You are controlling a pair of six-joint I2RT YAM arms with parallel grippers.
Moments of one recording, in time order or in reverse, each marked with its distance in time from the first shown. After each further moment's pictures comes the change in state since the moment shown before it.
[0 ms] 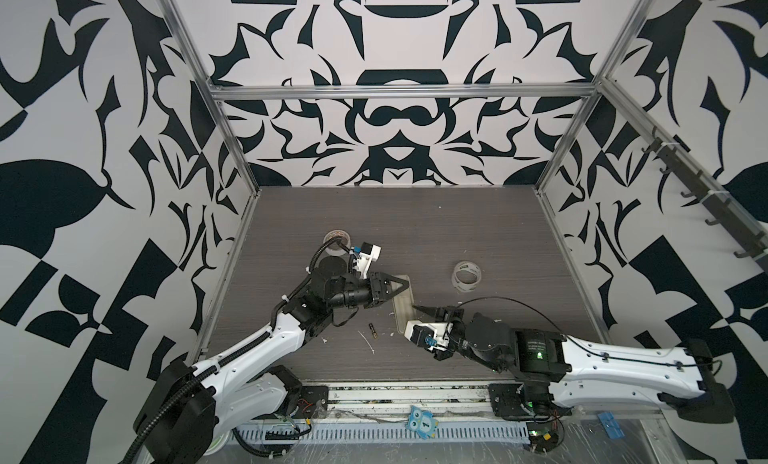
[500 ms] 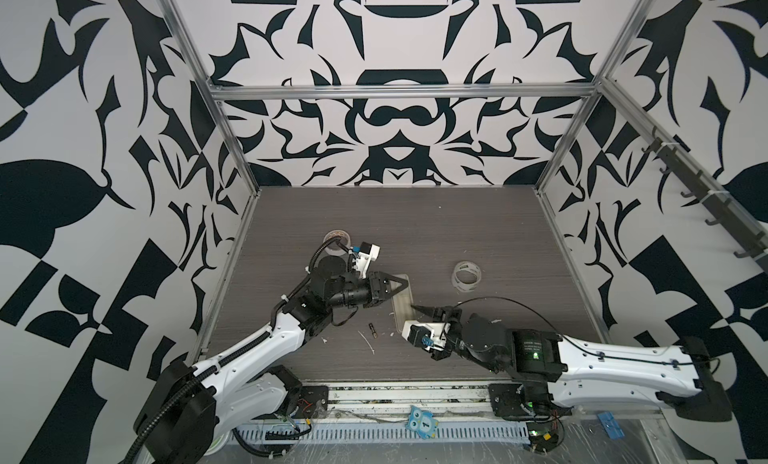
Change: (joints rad) left arm 0.006 0.000 0.000 0.005 -0.003 -0.011; right arm 0.000 0.023 0.000 0.021 0.026 0.005
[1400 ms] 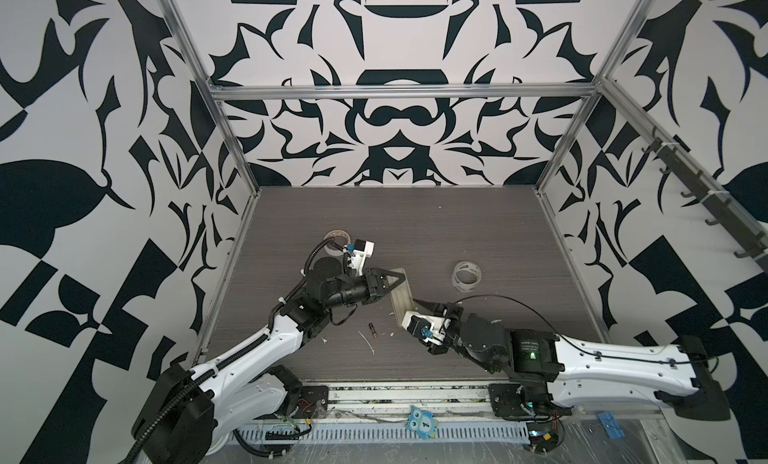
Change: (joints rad) left arm 0.010 -0.024 -0.020 0.055 -0.057 -0.031; right arm 0.001 0.023 0.007 0.035 0.084 0.061
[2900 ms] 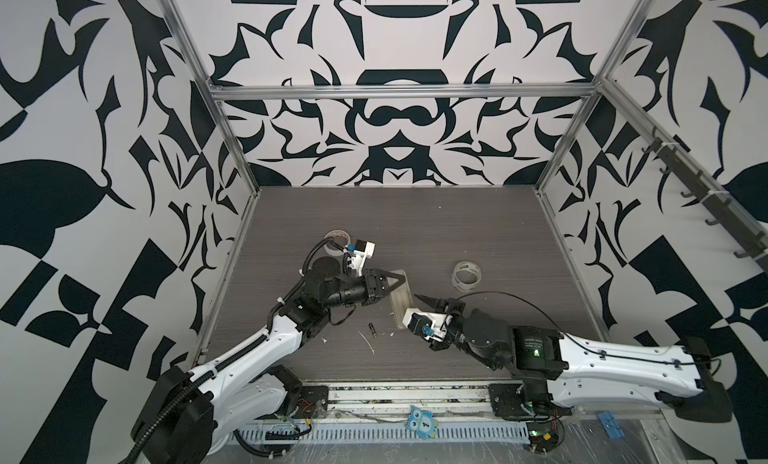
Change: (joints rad) left arm 0.020 -0.004 0.000 -0.004 0.056 -0.007; right arm -0.008 -0.021 0.033 -0.027 -0.021 -0.058
